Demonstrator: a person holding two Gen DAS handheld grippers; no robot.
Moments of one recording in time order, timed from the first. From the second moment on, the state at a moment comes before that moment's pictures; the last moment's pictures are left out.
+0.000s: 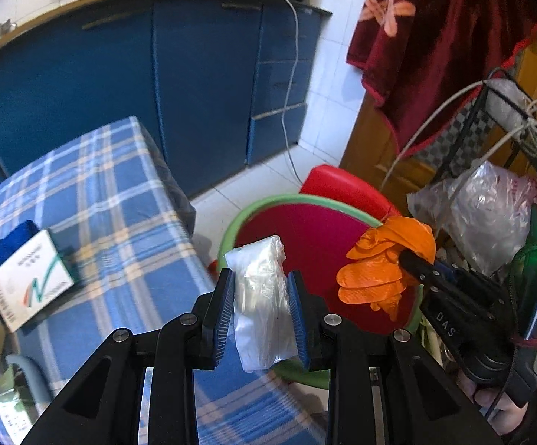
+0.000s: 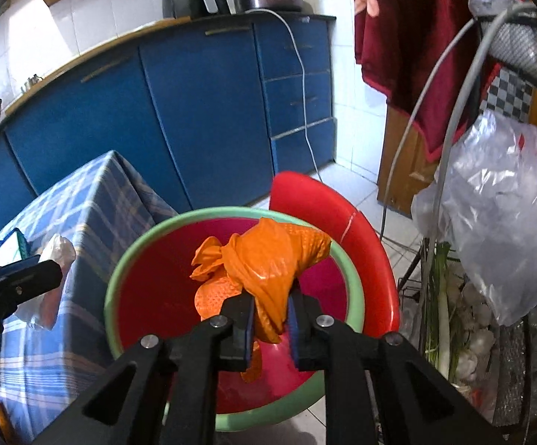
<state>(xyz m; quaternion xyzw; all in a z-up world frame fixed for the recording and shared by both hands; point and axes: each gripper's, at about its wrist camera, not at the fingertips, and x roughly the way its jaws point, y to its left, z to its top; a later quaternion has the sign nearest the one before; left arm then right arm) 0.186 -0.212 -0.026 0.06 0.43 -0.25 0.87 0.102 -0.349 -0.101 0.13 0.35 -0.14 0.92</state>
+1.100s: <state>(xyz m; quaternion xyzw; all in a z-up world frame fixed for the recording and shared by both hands) 0.189 -0.239 -0.038 0.09 0.46 -0.25 0.85 0.075 -0.356 -0.092 0.17 0.32 -0.13 0.92</state>
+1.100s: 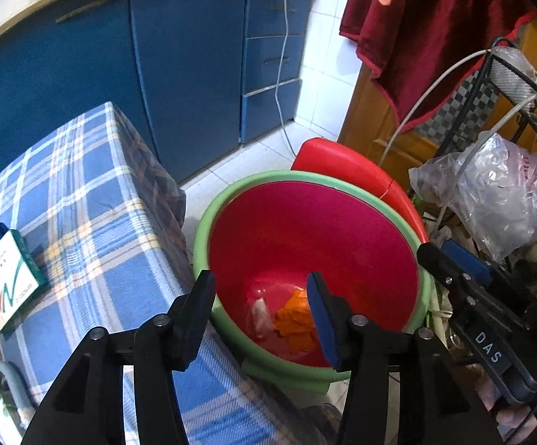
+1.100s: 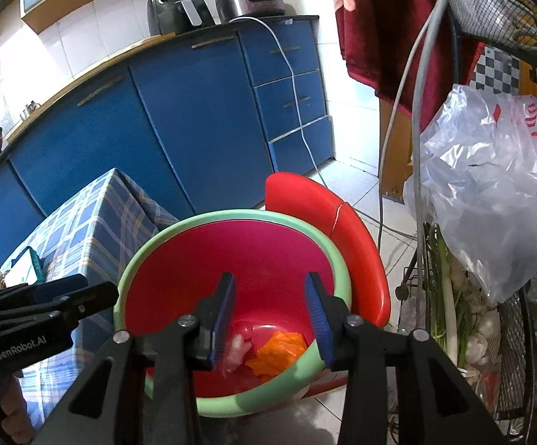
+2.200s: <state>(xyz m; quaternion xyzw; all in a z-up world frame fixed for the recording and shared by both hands) 0.122 -0.088 0.017 0.01 0.42 -0.12 0.90 0.041 -0.259 -0.044 0.13 0.28 -0.03 0.95</state>
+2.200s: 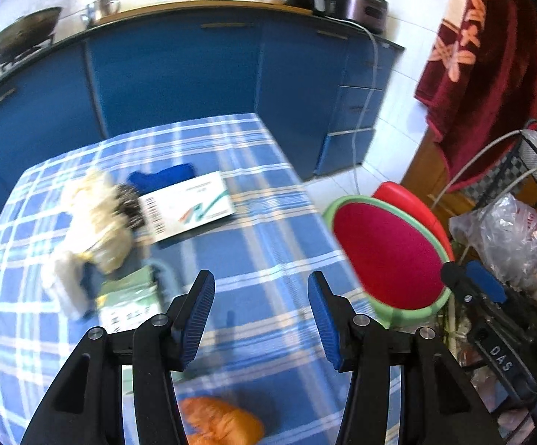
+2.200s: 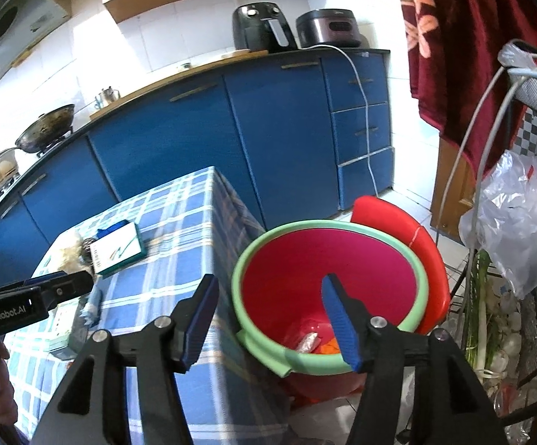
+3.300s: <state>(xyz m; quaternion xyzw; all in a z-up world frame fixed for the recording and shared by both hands) 0.130 -0.017 -0.051 -0.03 0.49 0.00 0.87 0.036 -0.215 -0.055 0.11 0.30 0.01 0.95</state>
